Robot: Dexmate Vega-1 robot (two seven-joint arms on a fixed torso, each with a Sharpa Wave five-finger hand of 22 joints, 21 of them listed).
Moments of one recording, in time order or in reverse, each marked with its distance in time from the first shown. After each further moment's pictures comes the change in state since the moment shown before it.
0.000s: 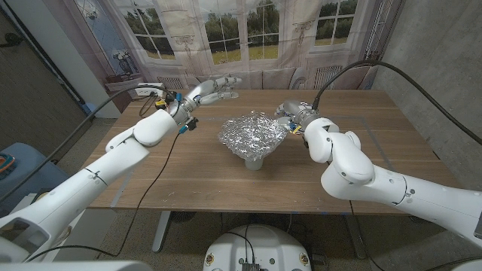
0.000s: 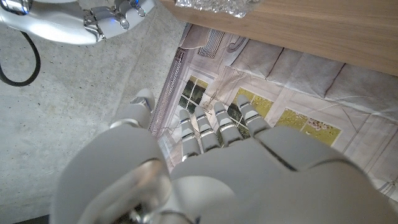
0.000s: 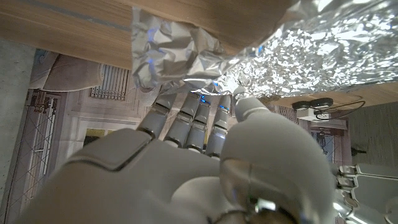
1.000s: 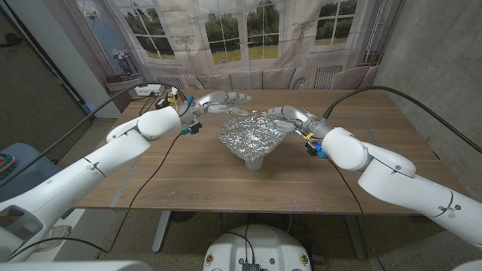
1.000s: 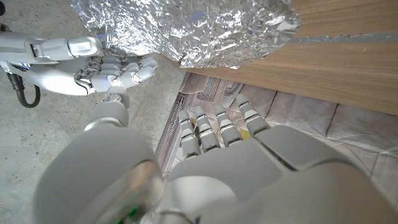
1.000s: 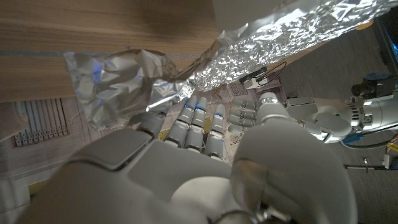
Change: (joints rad) left arm -0.082 0.060 0.085 -0.048 0.014 0.135 -0.175; left_hand -0.013 -0.178 -0.127 0.006 0.036 0.000 -0.058 -0.018 -0.002 0.014 -0.025 -0.009 -0.009 -0.042 -0.001 -0.021 -0.010 0.012 -0.002 -0.015 -0.010; right arm -0.323 -0.104 0.447 0.051 0.568 0.591 -0.259; right_hand -0.183 -0.120 -0.176 0.034 0.054 -0.208 -0.009 -0.028 0.003 -0.196 -0.004 -0.143 -0.041 -0.286 0.010 -0.166 -0.150 -0.208 0.039 -0.147 -0.009
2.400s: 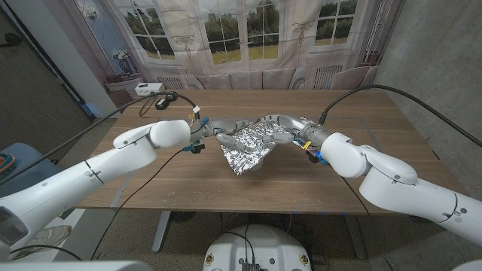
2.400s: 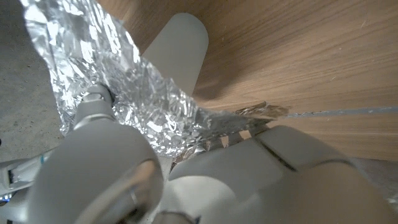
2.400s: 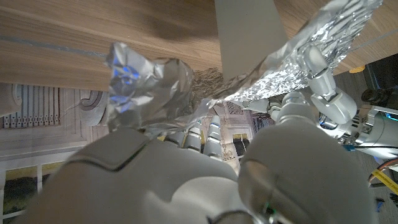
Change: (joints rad) left arm -0.005 0.089 0.134 -0.190 0.241 0.293 -0.145; left_hand 0.107 -0.016 -0.289 0.020 0.229 -0.482 0.158 -0.014 0.003 -0.426 0.135 -0.045 0.008 -0.332 0.121 -0.007 0.007 -0.188 0.038 -0.078 0.003; right arm 0.026 -0.057 -0.119 -0.065 -0.193 -0.084 0.061; right_hand -0.001 -0.108 -0.111 -0.021 0.118 -0.178 -0.011 -0.002 -0.002 -0.171 -0.022 -0.039 -0.010 -0.129 0.026 0.005 -0.063 -0.014 0.005 -0.068 0.003
